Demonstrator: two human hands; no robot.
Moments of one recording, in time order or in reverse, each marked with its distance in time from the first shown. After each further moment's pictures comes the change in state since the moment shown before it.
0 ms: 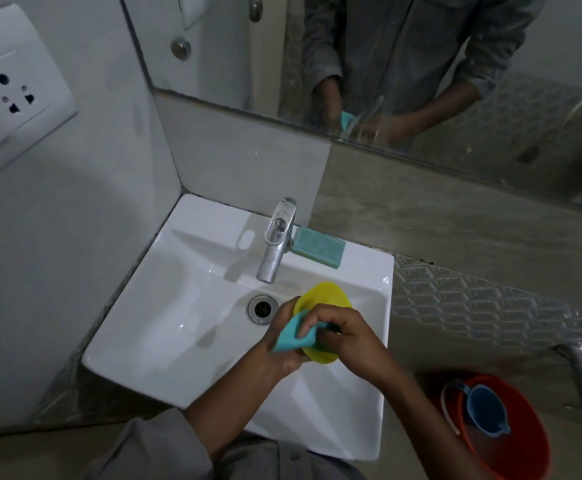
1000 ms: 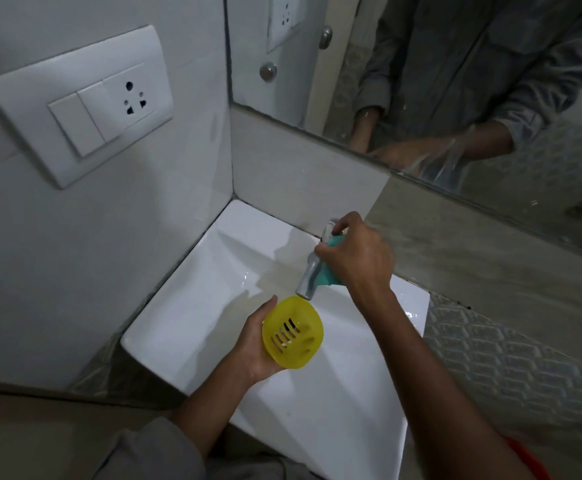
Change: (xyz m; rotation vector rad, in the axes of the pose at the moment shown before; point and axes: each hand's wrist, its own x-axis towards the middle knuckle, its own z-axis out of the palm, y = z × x) left_hand -0.015 0.026 -0.083 -0.269 0.096 0.014; right_hand 0.135 -0.069 0.004 -0.776 0.577 0.097
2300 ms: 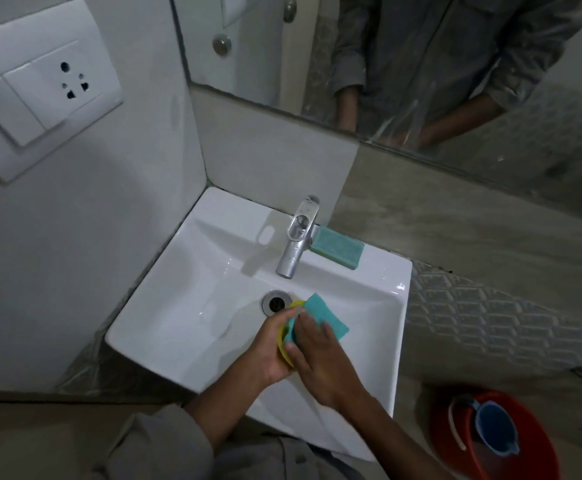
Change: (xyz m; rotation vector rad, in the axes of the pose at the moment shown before) left_hand 0.007 -0.045 0.023 0.105 -0.023 -0.078; right_hand -0.154 0.093 0.068 0.066 -0.611 -0.279
